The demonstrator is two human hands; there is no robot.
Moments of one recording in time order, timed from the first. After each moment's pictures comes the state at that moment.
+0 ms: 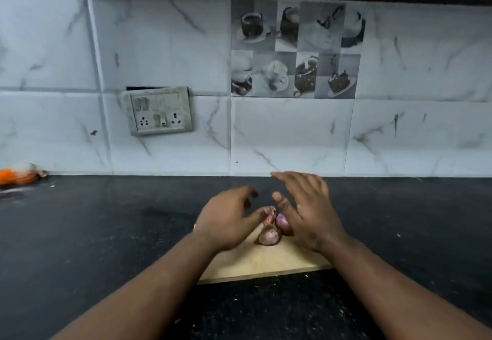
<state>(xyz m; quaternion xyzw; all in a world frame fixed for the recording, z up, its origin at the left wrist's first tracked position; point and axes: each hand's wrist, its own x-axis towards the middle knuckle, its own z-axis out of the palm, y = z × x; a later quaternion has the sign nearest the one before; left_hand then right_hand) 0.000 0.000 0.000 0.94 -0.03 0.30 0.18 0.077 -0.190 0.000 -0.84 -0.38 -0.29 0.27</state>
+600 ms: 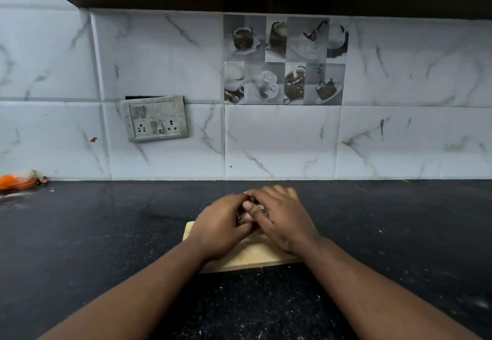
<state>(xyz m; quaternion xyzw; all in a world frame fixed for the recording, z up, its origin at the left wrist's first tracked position) -0.014 -0.015 -0.017 0.92 -0.09 0.31 0.21 0.053 -0.179 -0.005 -0.85 -0.42 -0.26 0.21</state>
